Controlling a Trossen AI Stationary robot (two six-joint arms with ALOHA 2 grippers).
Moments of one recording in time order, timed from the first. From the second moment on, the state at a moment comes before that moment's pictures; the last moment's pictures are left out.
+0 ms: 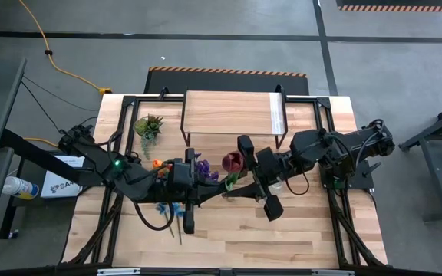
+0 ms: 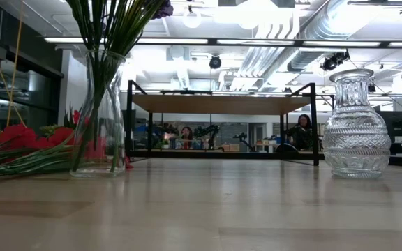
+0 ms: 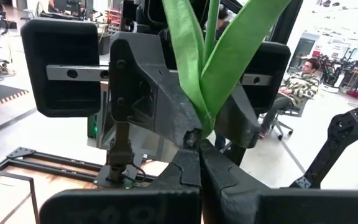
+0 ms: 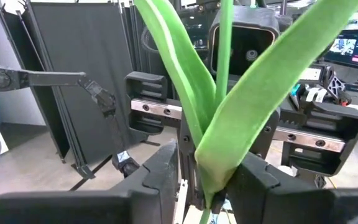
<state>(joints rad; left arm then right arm) -0.57 1.58 1.86 -0.27 -0.64 -0.21 0.36 1.60 1.89 -0.26 -0.01 0.11</state>
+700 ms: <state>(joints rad) -0.57 1.58 1.86 -0.29 -0.64 -0.22 0.35 1.58 1.88 -0.29 0.01 0.12</state>
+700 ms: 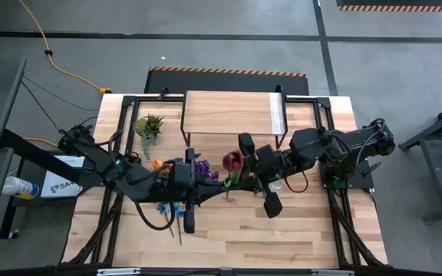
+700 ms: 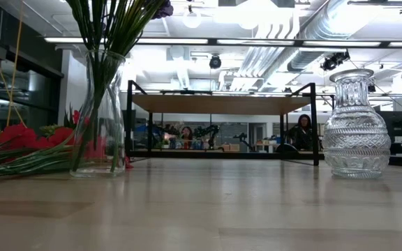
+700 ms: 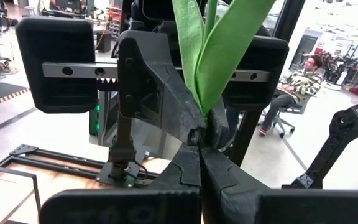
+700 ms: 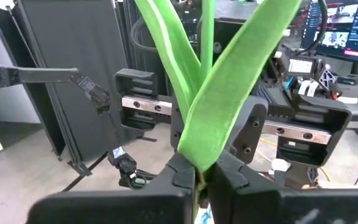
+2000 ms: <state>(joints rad) -0.57 1.50 1.86 -0.50 -0.48 -0.32 0.55 1.38 1.88 -0.90 0.48 0.38</state>
